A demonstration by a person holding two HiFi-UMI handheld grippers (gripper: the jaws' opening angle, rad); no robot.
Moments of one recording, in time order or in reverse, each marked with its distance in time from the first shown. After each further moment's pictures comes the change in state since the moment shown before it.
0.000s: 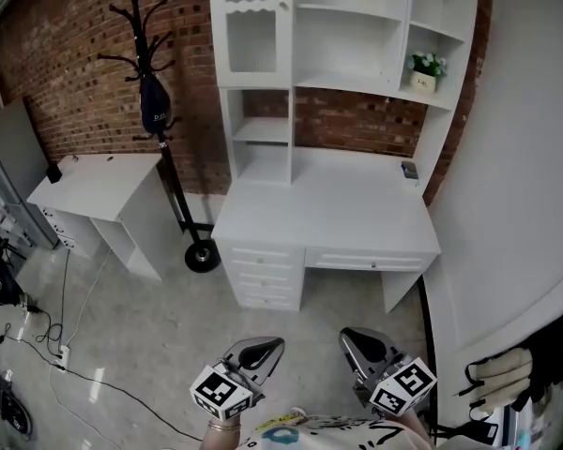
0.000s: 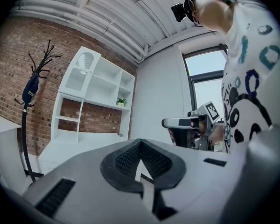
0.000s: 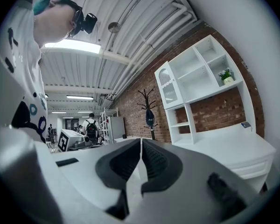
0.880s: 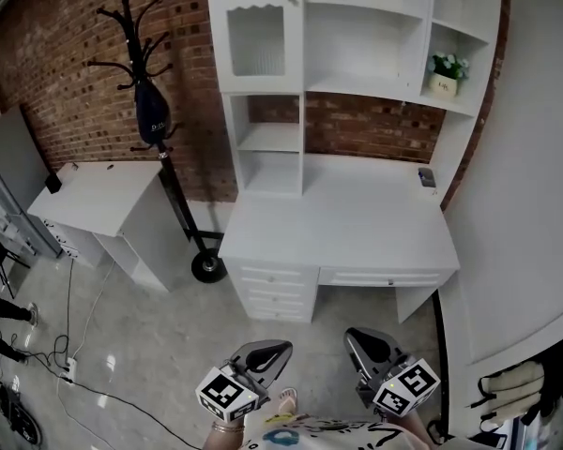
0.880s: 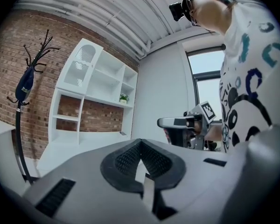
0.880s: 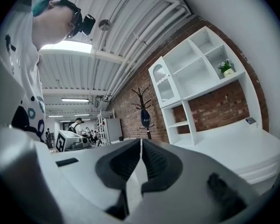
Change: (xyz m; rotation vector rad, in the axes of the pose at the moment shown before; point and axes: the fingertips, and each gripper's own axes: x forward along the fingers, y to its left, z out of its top) left arm 0.045 0.088 0.002 0.008 0.042 -0.035; right arm 0.090 -0.059 0.003 0.046 -0.012 -0.015
